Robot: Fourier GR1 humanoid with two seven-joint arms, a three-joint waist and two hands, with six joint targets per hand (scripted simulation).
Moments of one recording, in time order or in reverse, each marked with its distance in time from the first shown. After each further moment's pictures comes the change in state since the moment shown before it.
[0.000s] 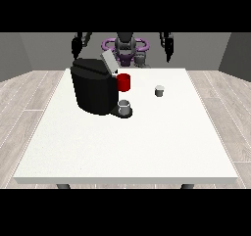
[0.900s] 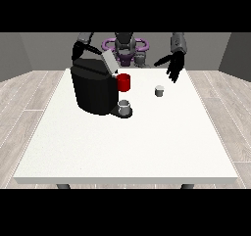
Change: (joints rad) left arm -0.255 0.360 0.019 0.266 -0.260 -0.181 -0.027; right arm -0.110 0.051 0.087 -0.024 0.187 -0.133 0.011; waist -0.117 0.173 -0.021
